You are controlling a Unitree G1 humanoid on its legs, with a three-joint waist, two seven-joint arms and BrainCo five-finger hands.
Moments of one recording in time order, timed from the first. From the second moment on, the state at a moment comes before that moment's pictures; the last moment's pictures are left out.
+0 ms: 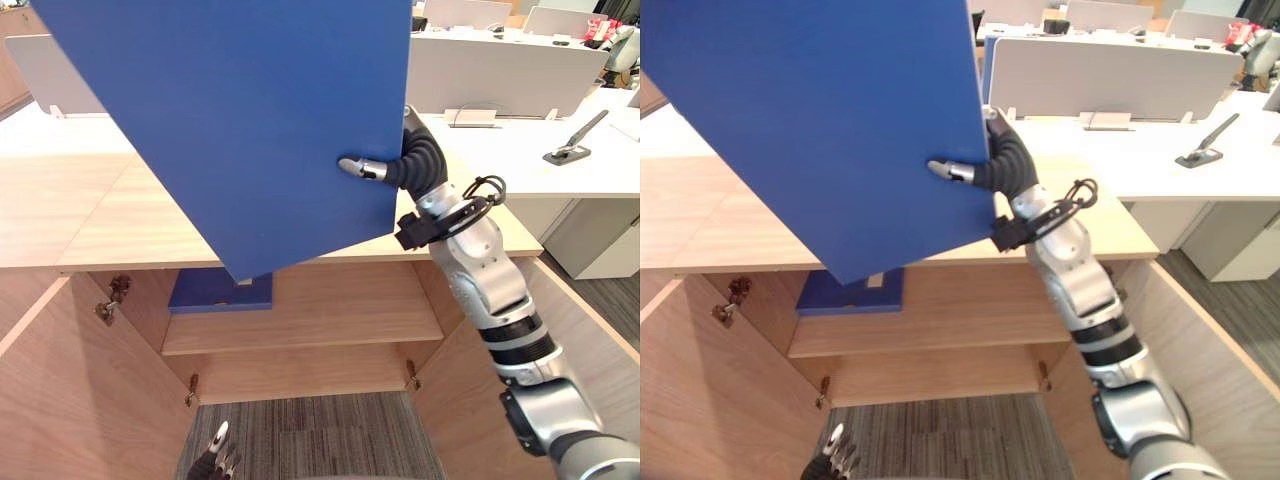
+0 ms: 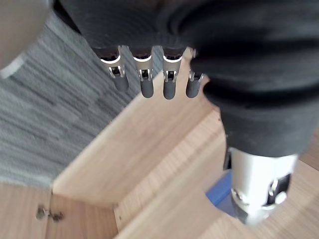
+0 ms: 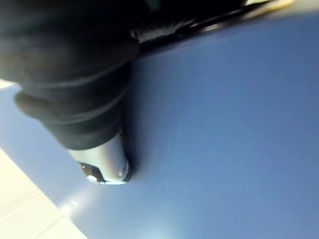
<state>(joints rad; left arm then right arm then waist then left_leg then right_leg) 0.26 0.12 0.08 0.90 -0.83 -0.07 -0.20 -0.65 -0.41 0.26 -0.11 0.32 -0.10 0.07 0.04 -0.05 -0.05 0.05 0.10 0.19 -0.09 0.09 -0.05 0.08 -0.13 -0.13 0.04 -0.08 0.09</state>
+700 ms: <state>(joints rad) 0.30 0.14 0.24 1.07 -0.62 -0.09 -0.22 -0.55 -0.62 0.95 0.10 -0.04 -0.21 0.42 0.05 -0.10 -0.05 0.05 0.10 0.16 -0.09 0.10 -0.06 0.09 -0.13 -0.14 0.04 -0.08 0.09</state>
